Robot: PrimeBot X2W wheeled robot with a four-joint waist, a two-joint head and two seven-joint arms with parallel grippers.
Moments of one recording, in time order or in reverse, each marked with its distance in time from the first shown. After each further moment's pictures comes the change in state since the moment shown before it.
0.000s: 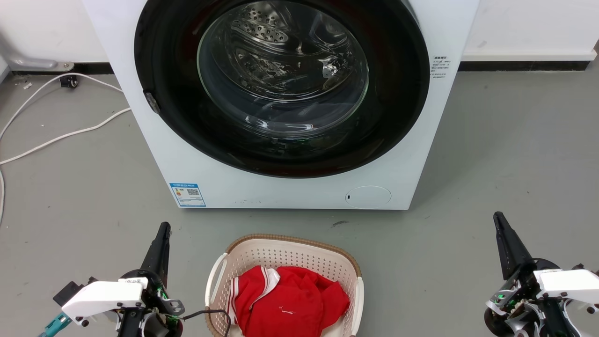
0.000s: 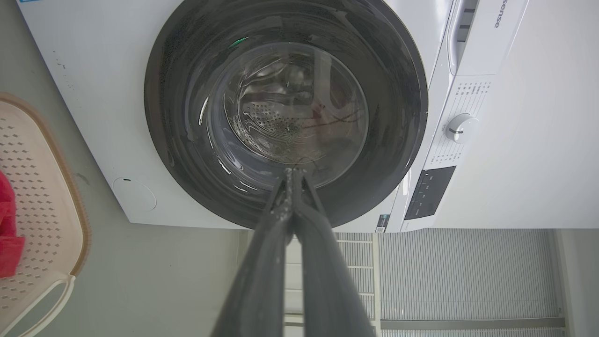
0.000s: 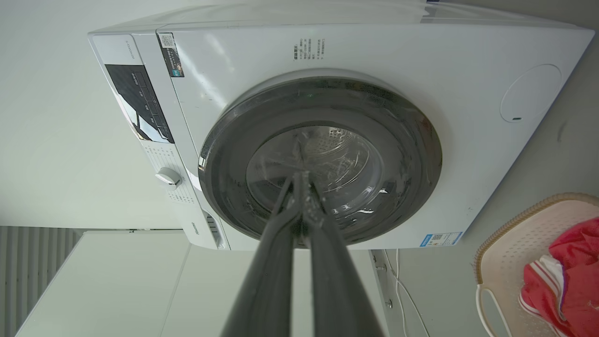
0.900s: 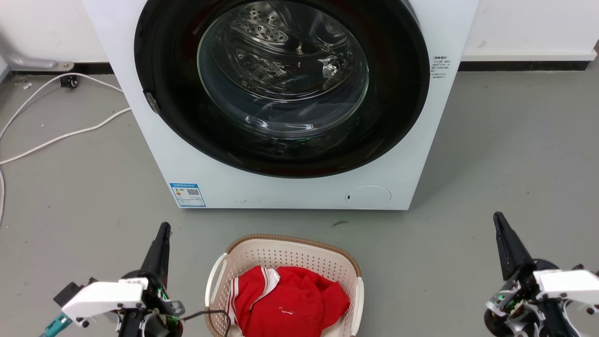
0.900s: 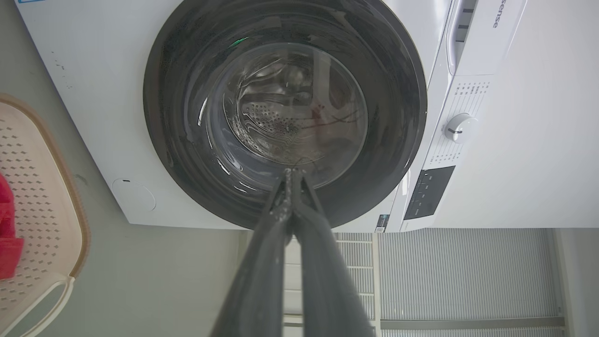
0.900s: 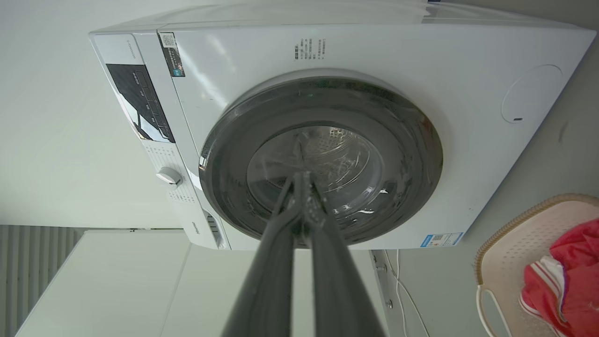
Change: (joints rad) left arm 0.000 0.000 0.000 0.000 0.000 0.000 0.000; right arm 0.000 0.000 0.000 0.000 0.000 0.000 0.000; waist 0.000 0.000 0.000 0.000
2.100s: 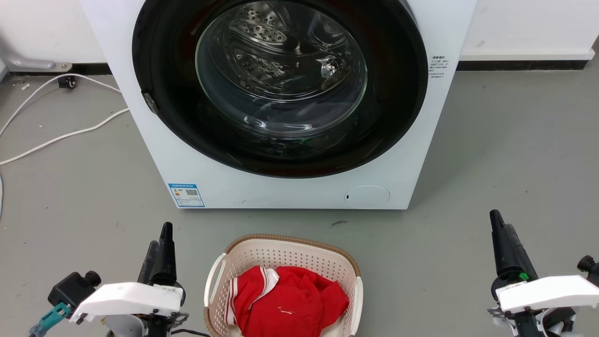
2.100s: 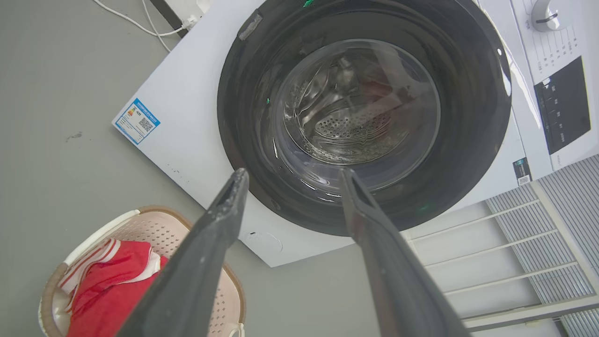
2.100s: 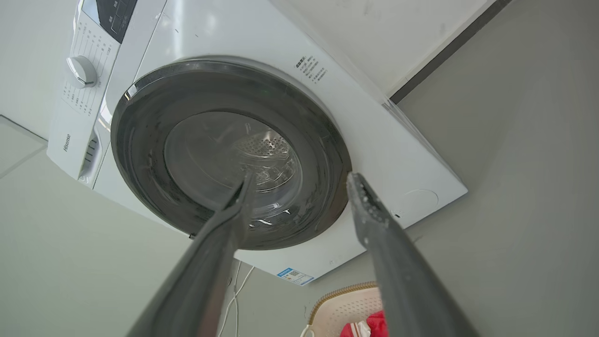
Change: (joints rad) left arm 0.059 -0.003 -0.049 -0.089 0.598 0.092 -0.149; right arm 0.071 0.002 0.045 -0.111 -0.679 0.000 -0.150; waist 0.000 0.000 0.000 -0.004
